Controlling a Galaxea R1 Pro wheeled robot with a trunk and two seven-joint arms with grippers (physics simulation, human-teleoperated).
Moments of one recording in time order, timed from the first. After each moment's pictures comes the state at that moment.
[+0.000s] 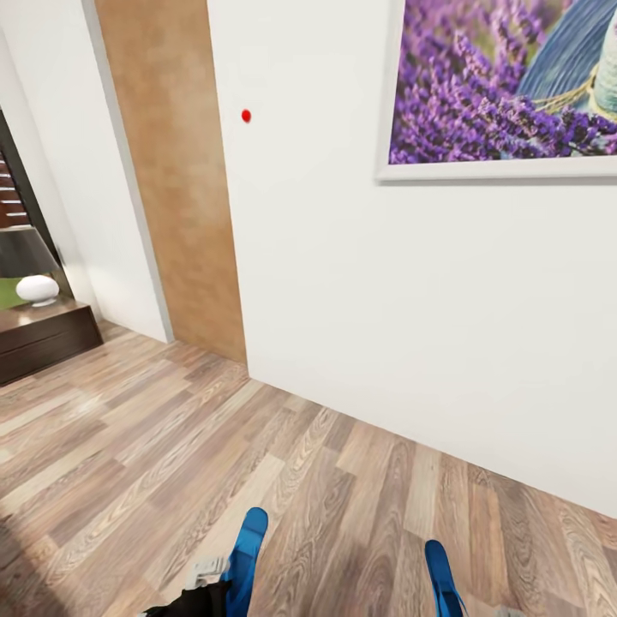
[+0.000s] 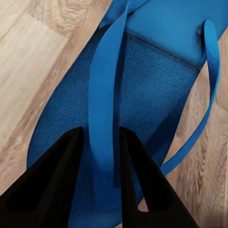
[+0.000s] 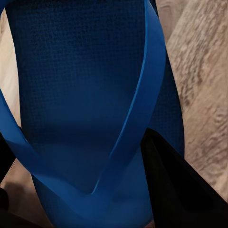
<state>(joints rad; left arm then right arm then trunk) -0.51 0.06 -0.07 -0.02 0.29 -0.16 -0.55 -0.35 -0.25 -0.71 -0.22 0.45 0.09 0.86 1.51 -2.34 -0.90</state>
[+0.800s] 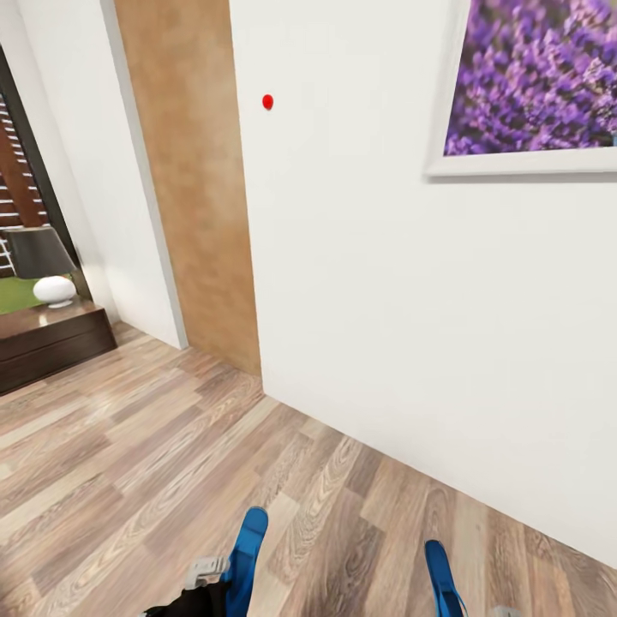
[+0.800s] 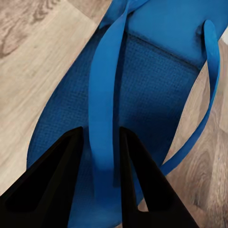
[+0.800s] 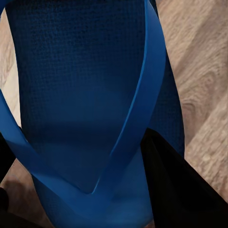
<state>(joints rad) -0.51 0.06 -0.07 -0.02 0.29 -0.16 -0.55 -0.35 -0.25 -0.71 -0.22 0.45 0.09 0.86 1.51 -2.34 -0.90</state>
